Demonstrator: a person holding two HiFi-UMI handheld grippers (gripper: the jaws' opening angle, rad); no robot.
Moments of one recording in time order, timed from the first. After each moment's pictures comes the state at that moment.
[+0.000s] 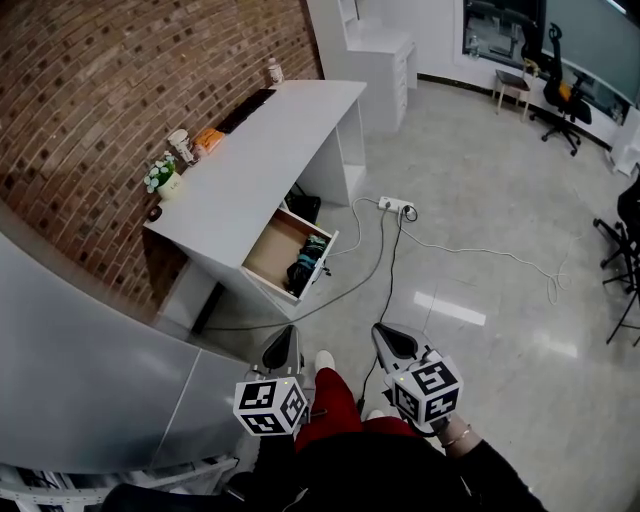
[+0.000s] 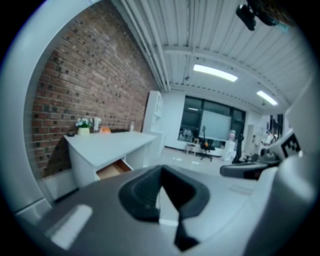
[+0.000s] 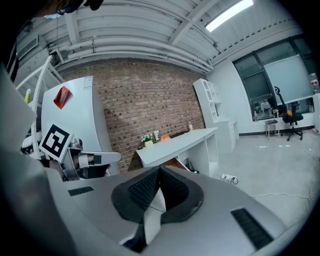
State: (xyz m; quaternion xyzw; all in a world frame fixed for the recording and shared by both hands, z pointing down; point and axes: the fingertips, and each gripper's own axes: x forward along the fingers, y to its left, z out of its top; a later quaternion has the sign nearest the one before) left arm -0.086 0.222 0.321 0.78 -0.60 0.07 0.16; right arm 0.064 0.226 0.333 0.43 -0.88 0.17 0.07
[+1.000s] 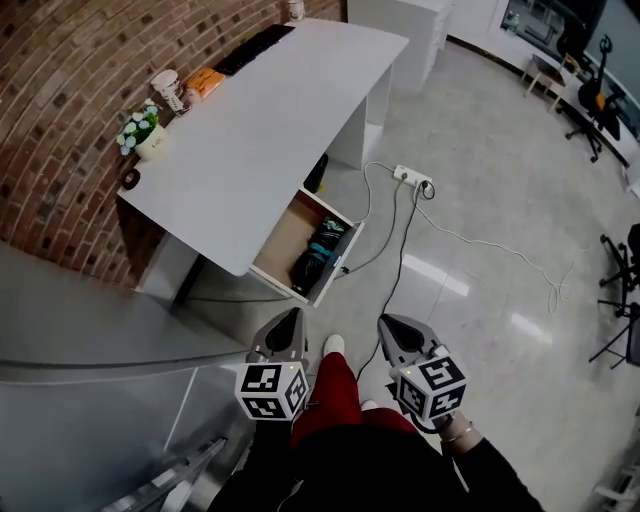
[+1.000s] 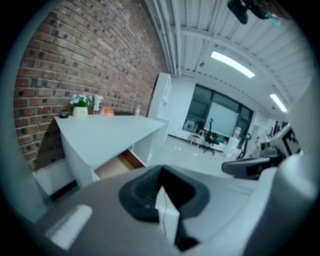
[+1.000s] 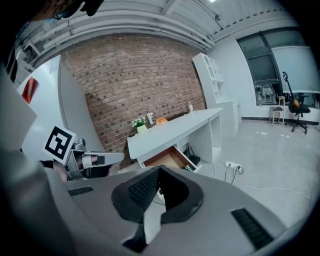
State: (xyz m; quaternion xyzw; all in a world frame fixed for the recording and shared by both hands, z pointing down) left arm -0.169 0.059 0.402 0.77 -0.58 0.11 0.24; right arm -0.021 0.068 0.396 0.42 -0.86 0.24 0.16
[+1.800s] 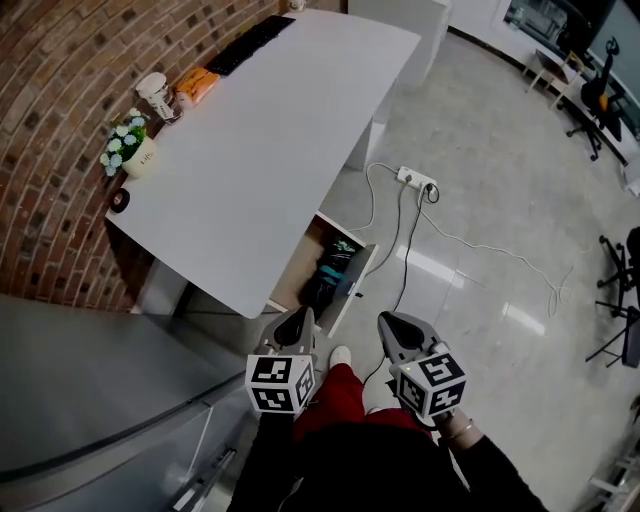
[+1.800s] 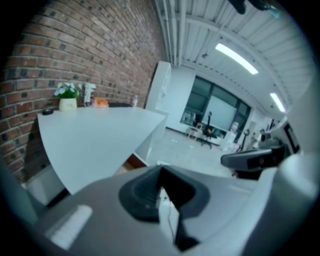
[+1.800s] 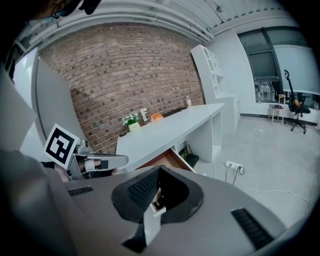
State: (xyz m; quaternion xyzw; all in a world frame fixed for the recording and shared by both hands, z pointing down) left arm -0.208 -0.043 0.435 0.79 -0.54 0.15 0.27; right arm -0.075 -0.030 0.413 0.43 -0.85 0.26 0.19
